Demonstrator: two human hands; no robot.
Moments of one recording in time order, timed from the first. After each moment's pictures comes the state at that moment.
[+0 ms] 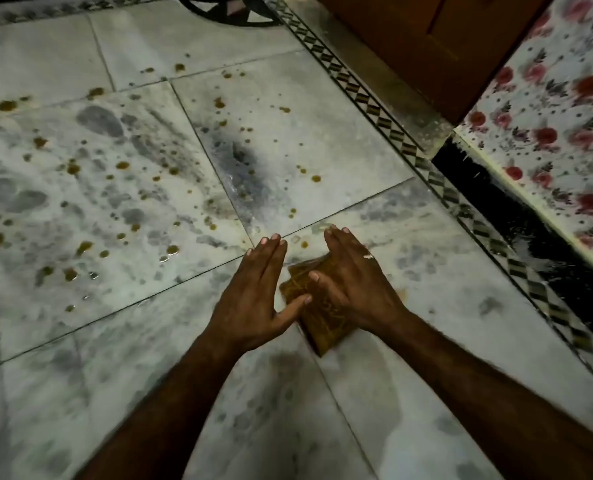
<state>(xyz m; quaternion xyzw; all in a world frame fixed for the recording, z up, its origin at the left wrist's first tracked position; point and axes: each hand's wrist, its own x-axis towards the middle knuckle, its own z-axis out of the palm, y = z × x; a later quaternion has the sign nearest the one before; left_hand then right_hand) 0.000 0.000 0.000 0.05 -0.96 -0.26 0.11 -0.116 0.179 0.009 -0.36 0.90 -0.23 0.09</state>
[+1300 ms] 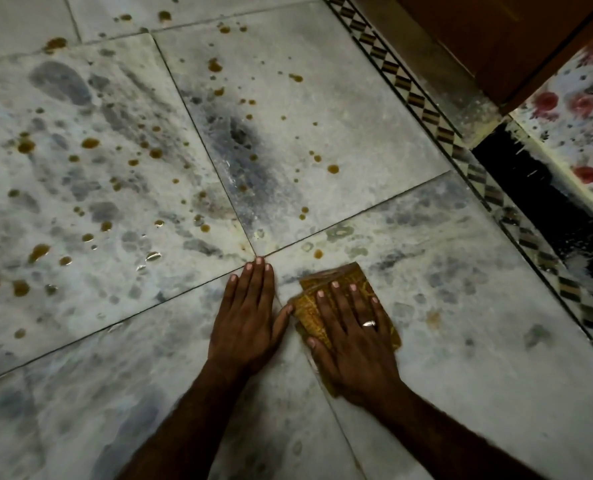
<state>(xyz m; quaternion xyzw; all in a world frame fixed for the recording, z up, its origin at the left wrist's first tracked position) -0.026 -0.026 -0.125 0.12 -0.99 -0.10 0.03 -0.087 0.178 -0.104 -0.37 0.93 -0.03 0.01</state>
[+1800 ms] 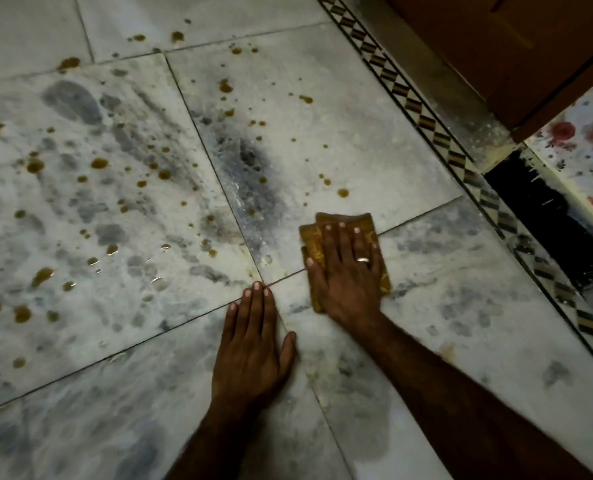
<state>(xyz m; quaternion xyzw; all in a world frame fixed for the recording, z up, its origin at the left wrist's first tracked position) -0.028 -0.023 -0.123 0.18 -0.98 -0.11 0.03 -0.204 0.079 -0.109 -0.26 0.96 -0.04 -0.02</state>
